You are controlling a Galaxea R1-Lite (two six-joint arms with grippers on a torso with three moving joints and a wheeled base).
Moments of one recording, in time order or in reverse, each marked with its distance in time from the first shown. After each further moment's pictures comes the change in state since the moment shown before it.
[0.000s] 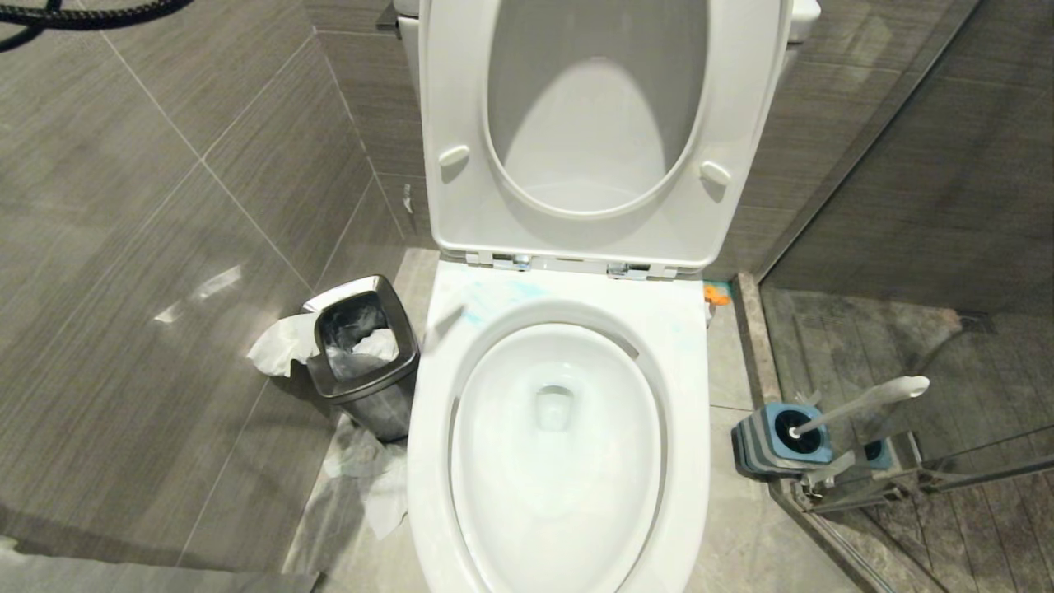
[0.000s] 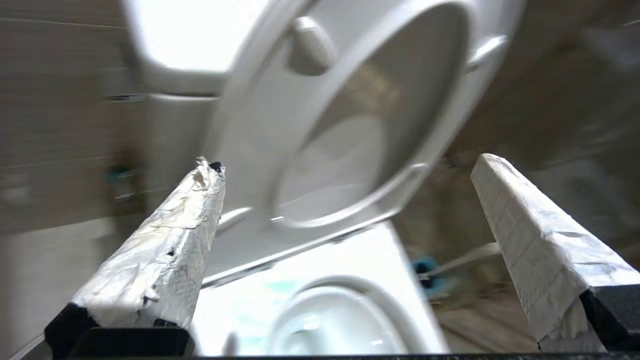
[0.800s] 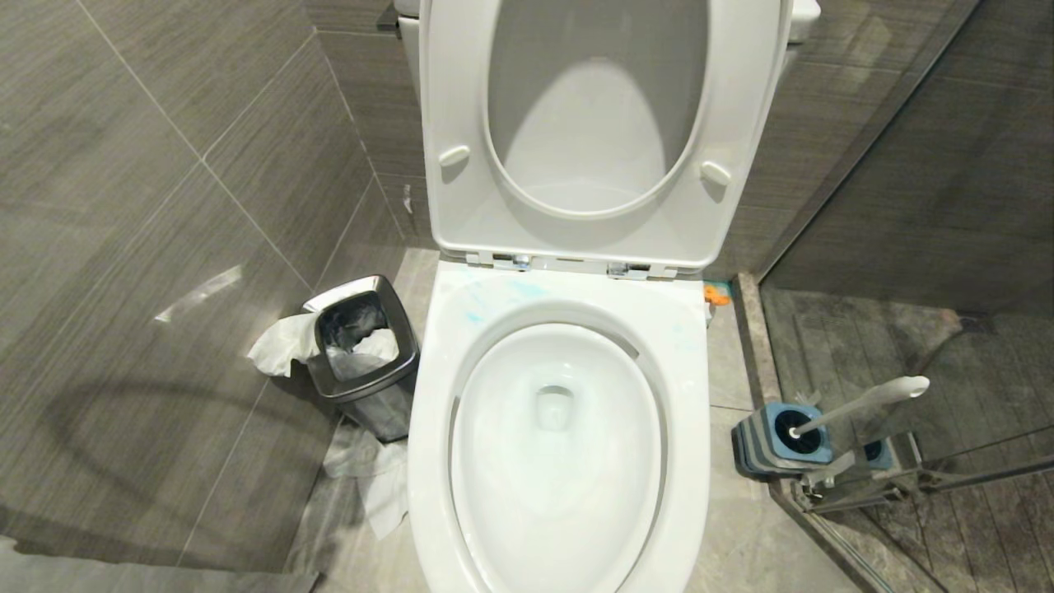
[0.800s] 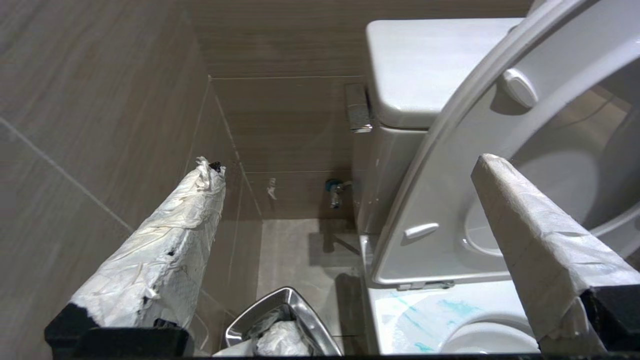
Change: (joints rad) left arm -0.033 -0.127 0.006 0.034 0.556 0.281; right arm 0.001 0.000 0.000 0.000 0.000 0.000
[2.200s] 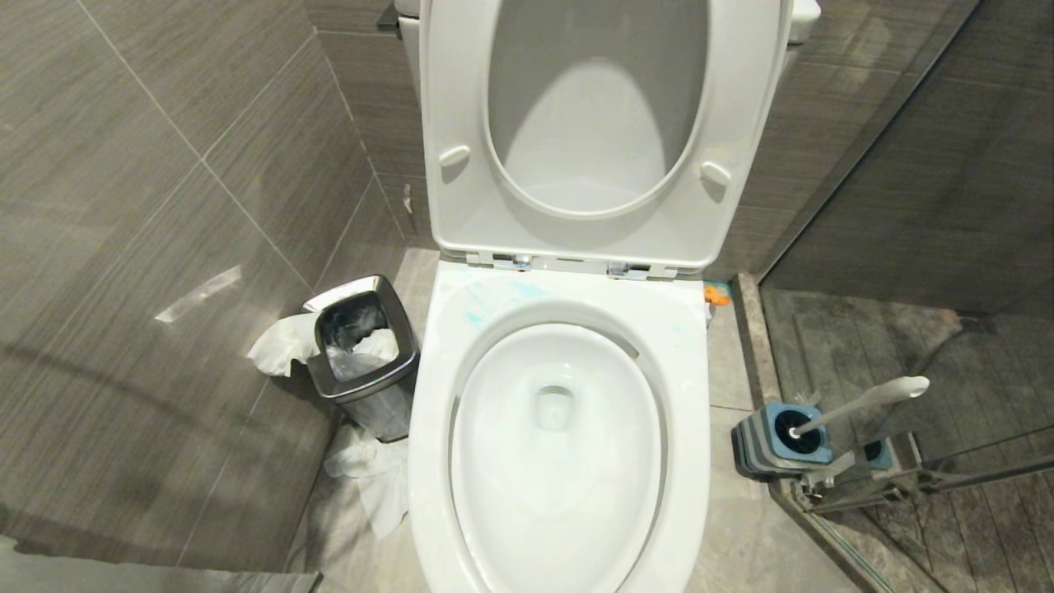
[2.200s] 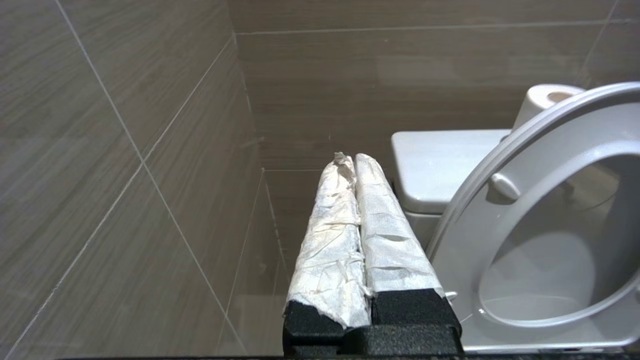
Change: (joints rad) left arm -0.002 -0.157 -0.003 -0.093 0.023 0.096; right arm 0.000 0.000 0.000 0.000 -0.001 0.001
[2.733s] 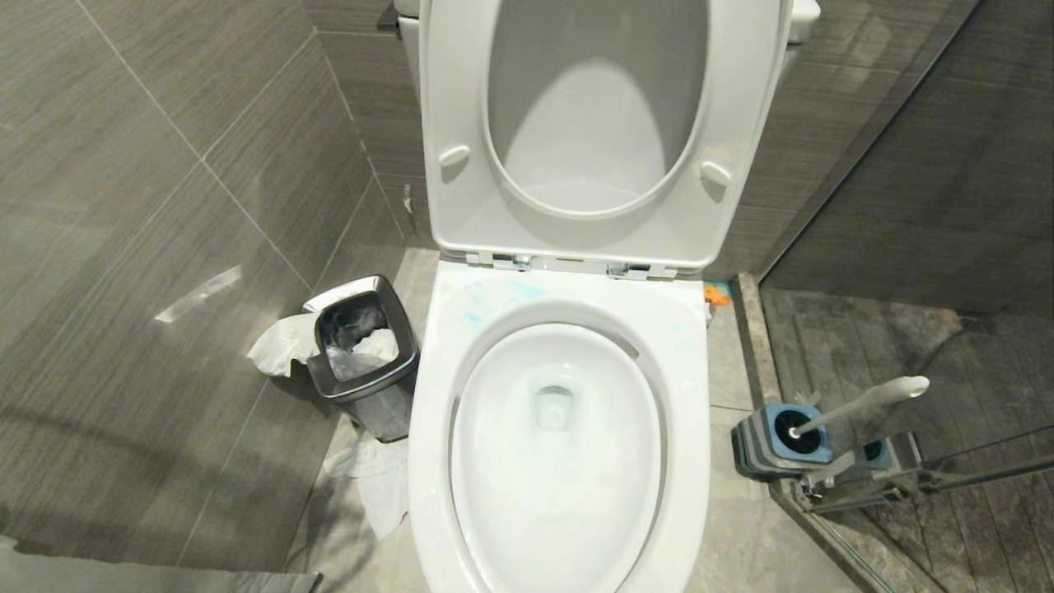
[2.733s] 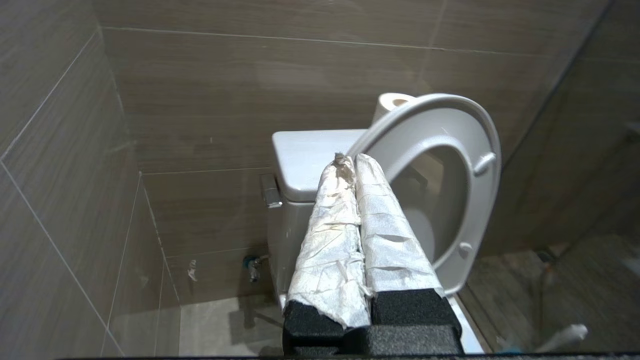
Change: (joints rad) left arm 0.040 -0.111 0.004 0.135 -0.322 -0.207; right arm 0.000 0.000 0.000 0.000 0.001 0.000
